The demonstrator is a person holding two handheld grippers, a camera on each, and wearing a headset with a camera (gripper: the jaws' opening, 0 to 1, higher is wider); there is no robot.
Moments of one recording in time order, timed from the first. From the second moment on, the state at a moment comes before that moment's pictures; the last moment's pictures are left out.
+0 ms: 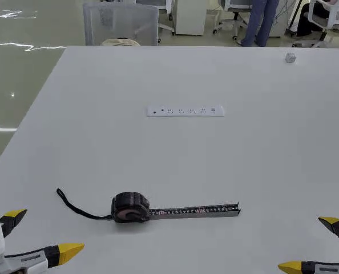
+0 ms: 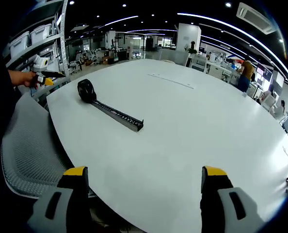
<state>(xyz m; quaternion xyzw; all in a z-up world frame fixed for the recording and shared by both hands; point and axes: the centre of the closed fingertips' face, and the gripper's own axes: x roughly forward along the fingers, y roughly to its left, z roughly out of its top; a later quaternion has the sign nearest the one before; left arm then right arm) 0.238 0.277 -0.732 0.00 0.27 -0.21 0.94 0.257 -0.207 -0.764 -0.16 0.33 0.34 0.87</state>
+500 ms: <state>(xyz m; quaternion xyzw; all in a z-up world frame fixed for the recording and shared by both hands) 0.237 0.262 -0.734 -0.01 0.28 -0.21 0.94 0.261 -0.188 -0.758 -0.21 0.34 0.39 0.83</state>
